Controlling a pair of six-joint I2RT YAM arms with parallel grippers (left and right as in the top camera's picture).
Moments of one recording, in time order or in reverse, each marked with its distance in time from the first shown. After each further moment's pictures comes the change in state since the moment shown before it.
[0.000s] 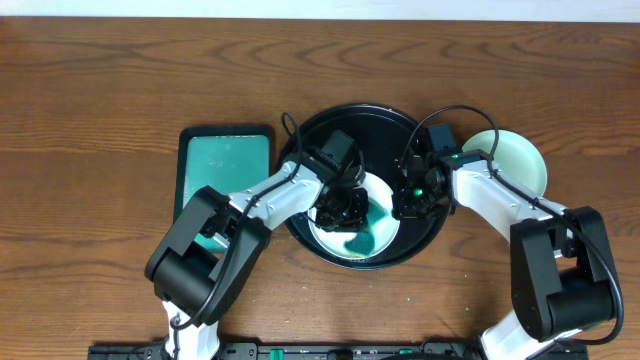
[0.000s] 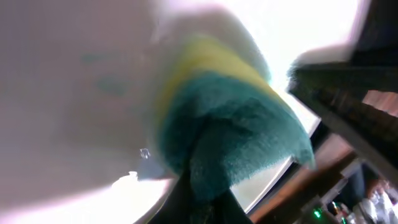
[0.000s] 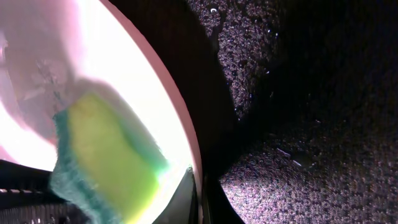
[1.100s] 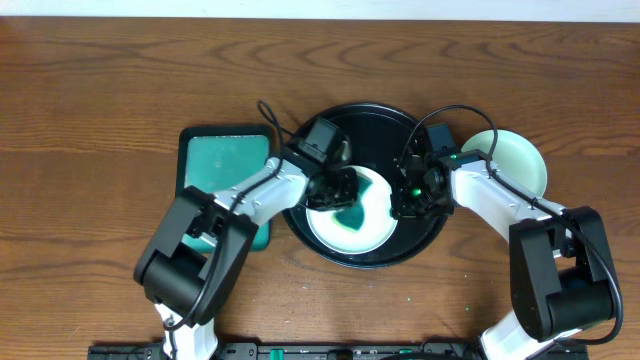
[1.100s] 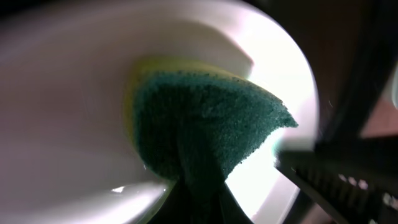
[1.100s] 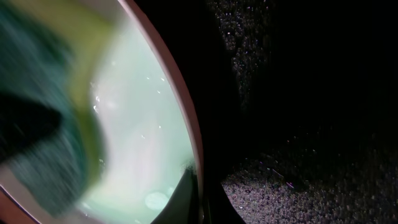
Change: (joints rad) left arm 0.058 -0.024 -0.039 0.219 -0.064 -0.011; right arm 0.007 0.001 0.000 0.008 -0.002 0.015
